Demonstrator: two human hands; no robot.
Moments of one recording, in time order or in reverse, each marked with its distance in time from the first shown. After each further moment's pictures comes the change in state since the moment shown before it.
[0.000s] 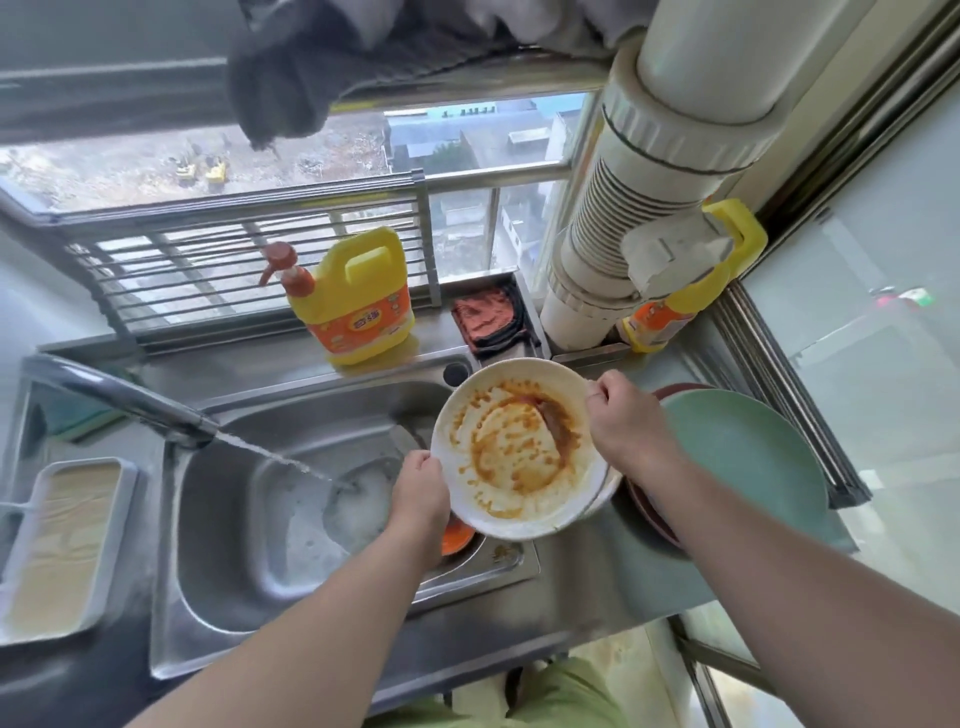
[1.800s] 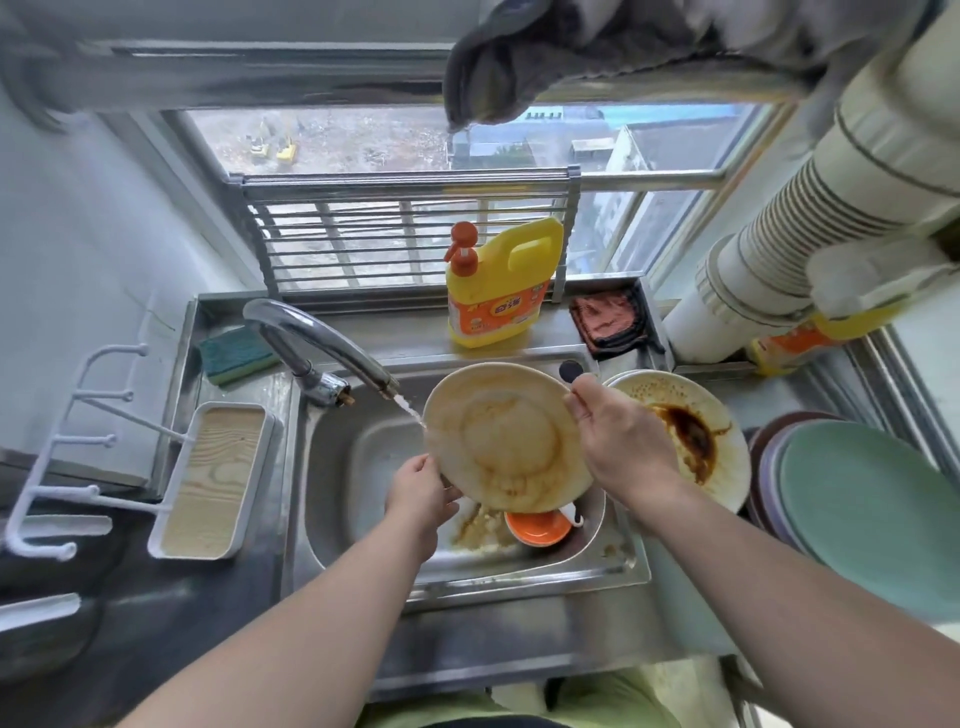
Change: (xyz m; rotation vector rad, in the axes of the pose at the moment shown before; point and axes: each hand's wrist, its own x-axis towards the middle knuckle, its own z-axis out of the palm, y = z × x) left_hand 0.046 -0.036 -0.147 -0.256 0.009 -0.138; right_hand -0.058 -0.126 0.086 -0.139 0.009 -0.444
